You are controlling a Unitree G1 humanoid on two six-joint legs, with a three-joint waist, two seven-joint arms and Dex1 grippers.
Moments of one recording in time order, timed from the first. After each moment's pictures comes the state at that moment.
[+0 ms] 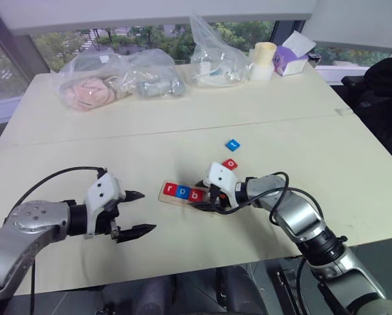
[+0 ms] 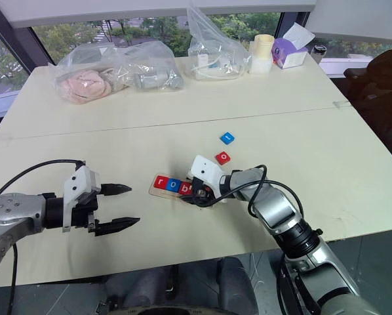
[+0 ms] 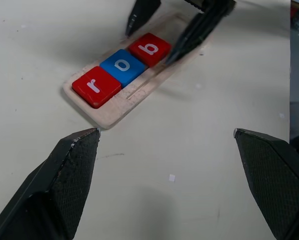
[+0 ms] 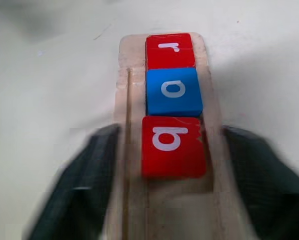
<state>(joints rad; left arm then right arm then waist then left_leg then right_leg) 0.07 0.94 0.17 -0.60 -0.60 0.69 -0.93 -0.48 -0.46 0.41 -0.20 0.14 0.67 0.85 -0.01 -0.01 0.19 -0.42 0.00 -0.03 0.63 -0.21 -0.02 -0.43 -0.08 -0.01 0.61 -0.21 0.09</state>
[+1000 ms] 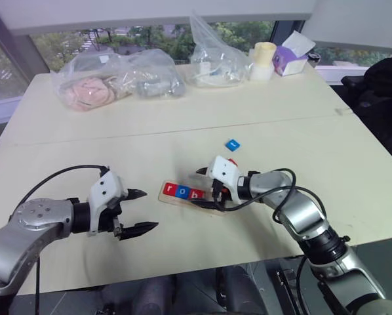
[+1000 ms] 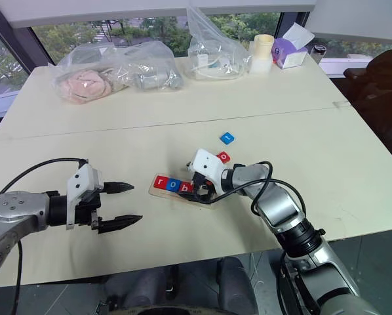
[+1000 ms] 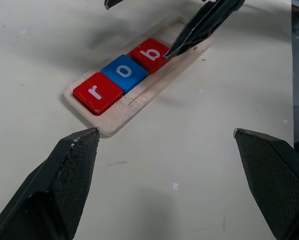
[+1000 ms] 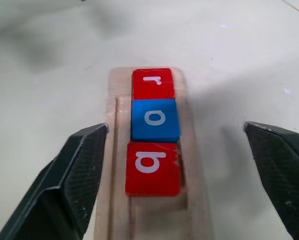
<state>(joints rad) 0.04 0.92 0.15 -0.58 -0.60 0.69 -0.93 -0.47 -0.47 0.38 -0.21 0.13 0.56 0.85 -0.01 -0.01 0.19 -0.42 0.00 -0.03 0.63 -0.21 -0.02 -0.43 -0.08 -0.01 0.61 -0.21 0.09</state>
